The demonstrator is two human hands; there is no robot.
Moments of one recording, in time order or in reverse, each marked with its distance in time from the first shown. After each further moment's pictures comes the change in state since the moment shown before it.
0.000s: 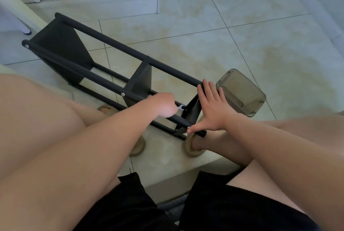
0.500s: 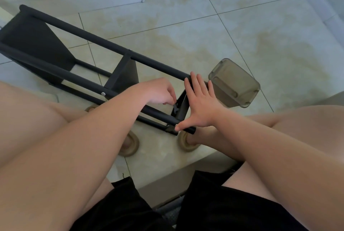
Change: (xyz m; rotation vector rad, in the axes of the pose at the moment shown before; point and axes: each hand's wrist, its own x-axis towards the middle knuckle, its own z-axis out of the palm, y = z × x) left_hand 0.030 0.003 -0.021 -0.262 -0.076 0.179; right_hand 0.007 -0.008 0.000 0.103 0.014 -0.003
